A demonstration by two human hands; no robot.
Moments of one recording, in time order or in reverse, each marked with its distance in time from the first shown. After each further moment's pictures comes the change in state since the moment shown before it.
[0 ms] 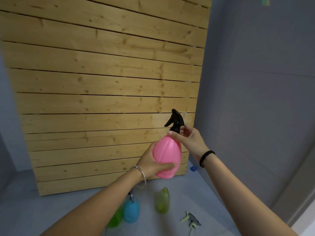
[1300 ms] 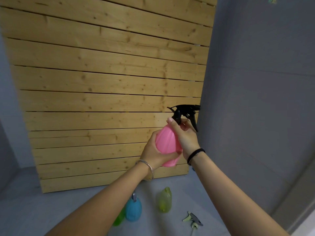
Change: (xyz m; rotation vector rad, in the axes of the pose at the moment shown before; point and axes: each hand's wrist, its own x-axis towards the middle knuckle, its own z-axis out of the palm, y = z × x) left_hand 0.010 0.016 0.003 0.010 0.191 0.093; right_hand 0.002 -0.017 0.042 0.174 0.195 0.071
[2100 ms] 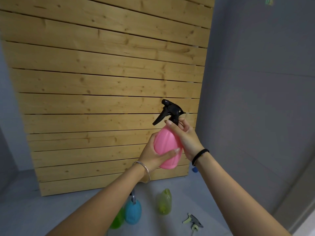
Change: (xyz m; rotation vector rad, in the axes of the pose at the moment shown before) left_hand -0.002 0.002 -0.007 -0.053 -0.083 0.021; right_hand 0.002 -0.008 -0.010 0.117 -0.192 0.032
